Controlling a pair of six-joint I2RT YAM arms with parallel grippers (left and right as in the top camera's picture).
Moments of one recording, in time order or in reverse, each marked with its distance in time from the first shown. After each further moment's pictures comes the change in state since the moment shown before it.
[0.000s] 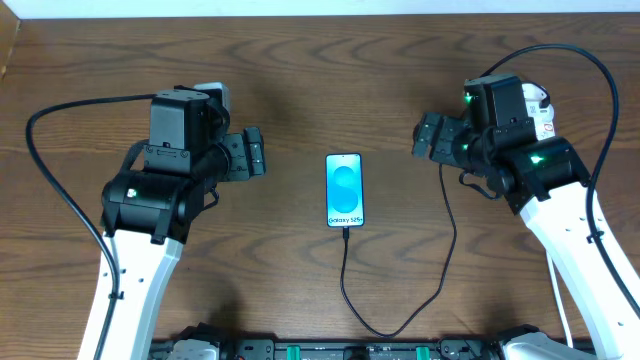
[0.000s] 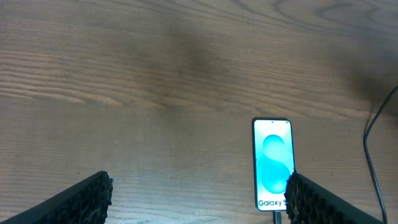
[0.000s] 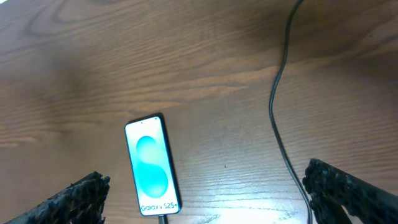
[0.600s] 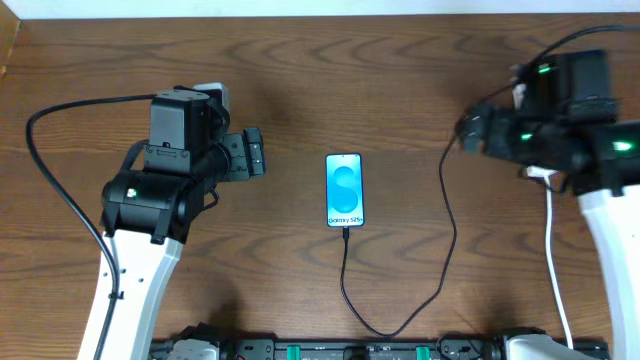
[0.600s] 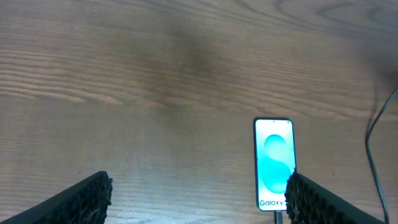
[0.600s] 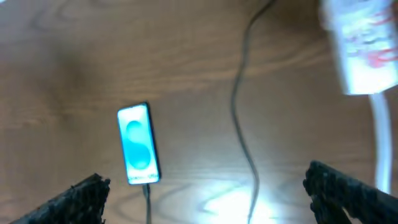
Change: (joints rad) left arm 0.000 0.000 0.000 -0.002 -0.003 0.000; right arm -0.229 0.000 0.315 -0.372 -0.132 -0.240
